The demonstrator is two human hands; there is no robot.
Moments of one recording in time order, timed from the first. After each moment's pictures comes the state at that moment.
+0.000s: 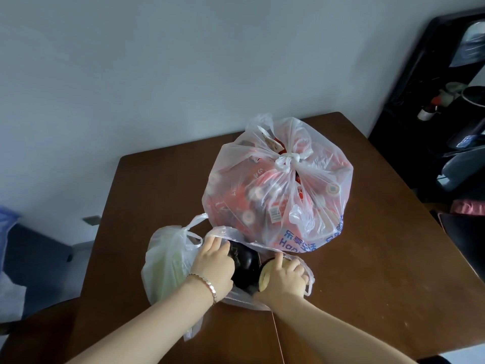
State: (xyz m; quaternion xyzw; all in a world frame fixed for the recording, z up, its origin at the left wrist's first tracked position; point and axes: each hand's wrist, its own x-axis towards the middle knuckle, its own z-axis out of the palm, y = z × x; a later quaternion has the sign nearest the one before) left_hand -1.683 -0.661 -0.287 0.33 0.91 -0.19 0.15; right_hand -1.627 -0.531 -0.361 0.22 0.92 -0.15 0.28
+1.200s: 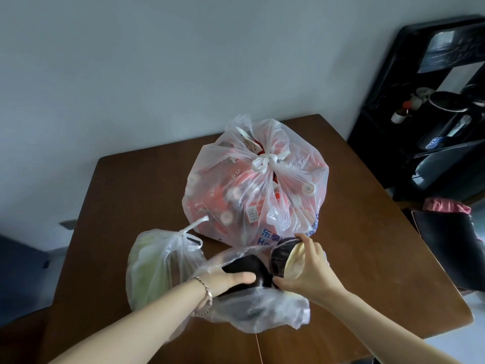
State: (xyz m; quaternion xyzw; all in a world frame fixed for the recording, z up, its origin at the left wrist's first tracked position) left_hand -1.672 -0.638 -0.336 0.02 0.84 0.38 0.38; right_hand -1.589 -0.428 -0.326 0.19 0.89 -0.41 0.09
